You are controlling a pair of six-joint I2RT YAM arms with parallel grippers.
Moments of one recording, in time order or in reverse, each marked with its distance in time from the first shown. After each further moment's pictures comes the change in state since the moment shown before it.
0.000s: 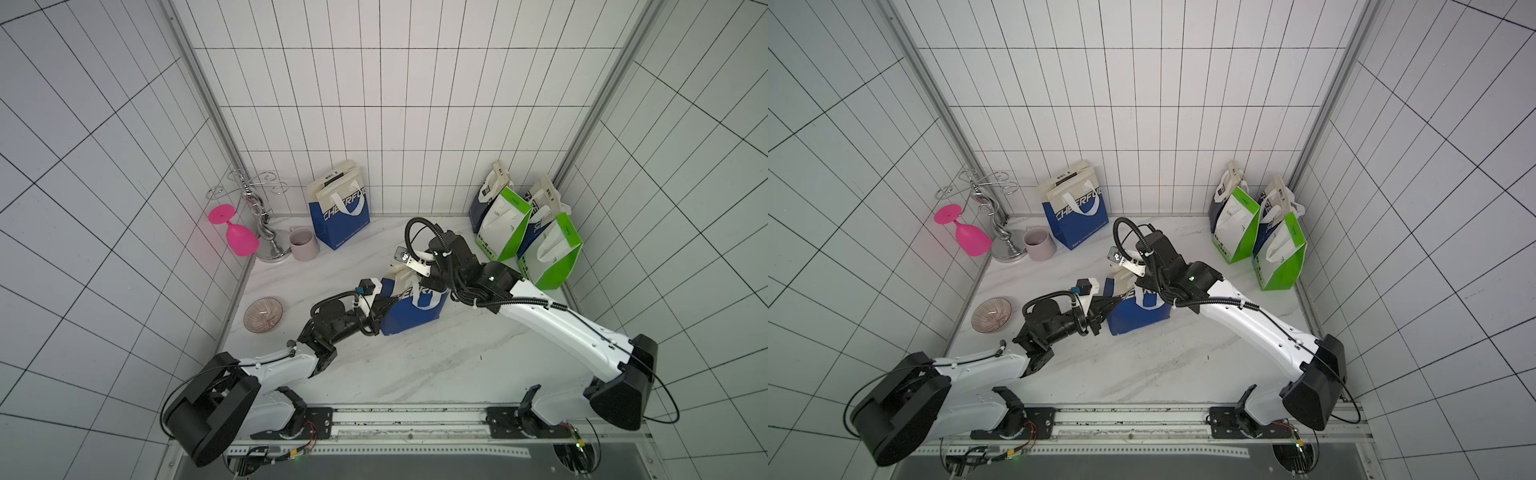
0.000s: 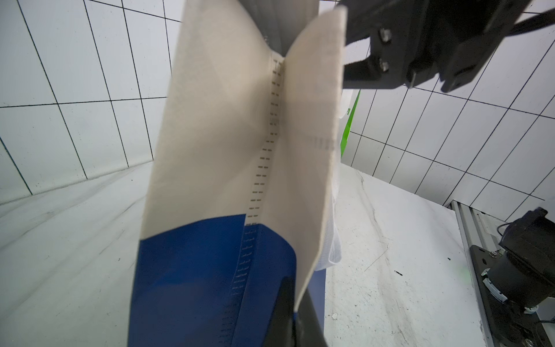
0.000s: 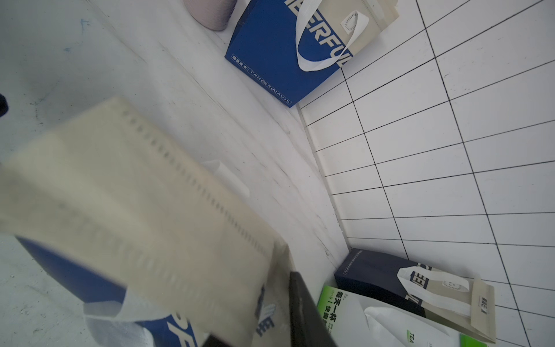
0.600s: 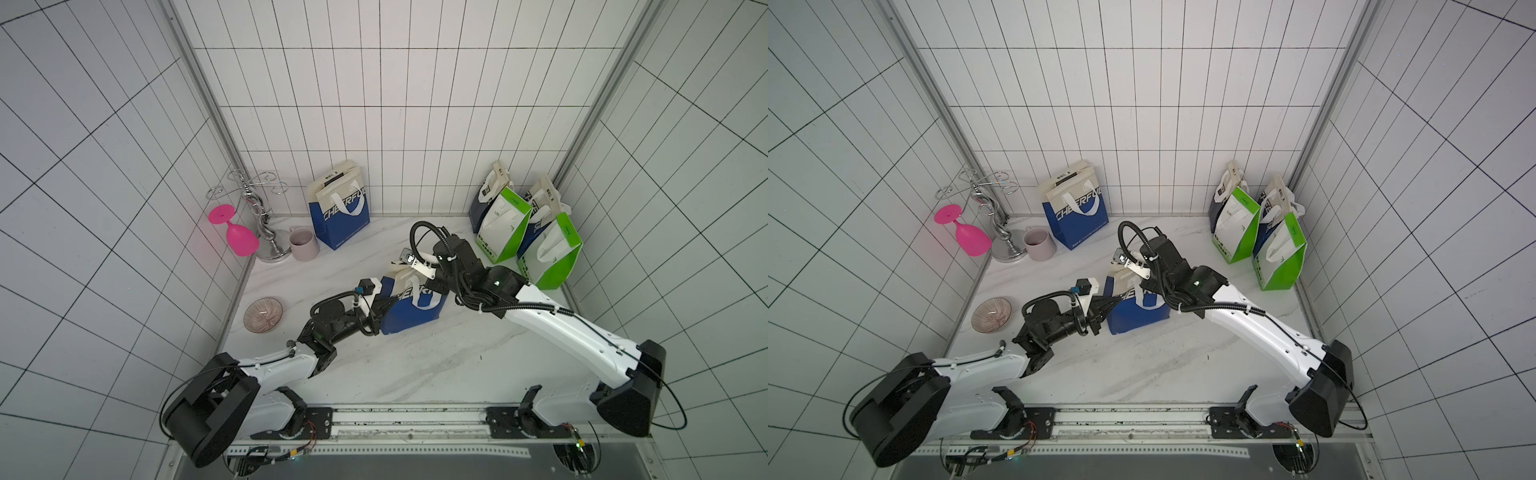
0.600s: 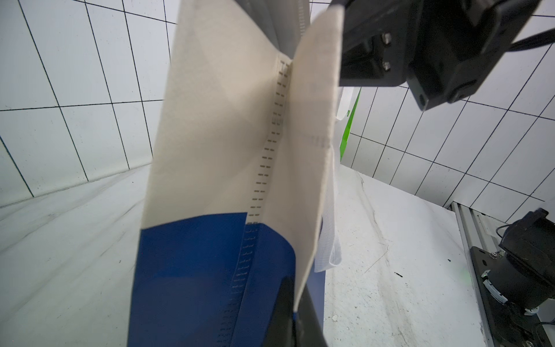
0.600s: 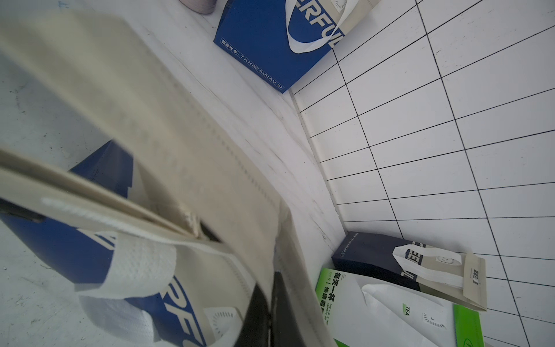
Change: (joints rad) left arm 0.000 -0.005 0.000 0.002 -0.003 0.000; right arm 0.000 -0.032 -0.035 -0.009 0.047 0.019
